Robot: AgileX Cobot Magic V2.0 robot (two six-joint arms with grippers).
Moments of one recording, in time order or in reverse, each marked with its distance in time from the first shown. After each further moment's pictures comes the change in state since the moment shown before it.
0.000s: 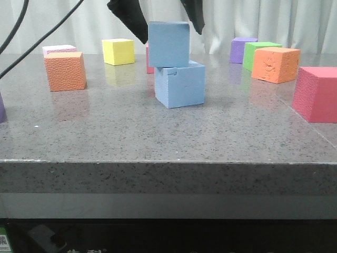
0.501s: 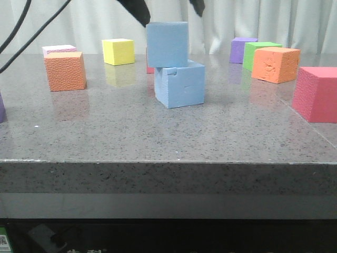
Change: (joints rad) left arm 0.000 0.000 -0.091 0.028 0.000 0.002; right arm 0.000 0.000 0.000 0.000 0.000 0.000
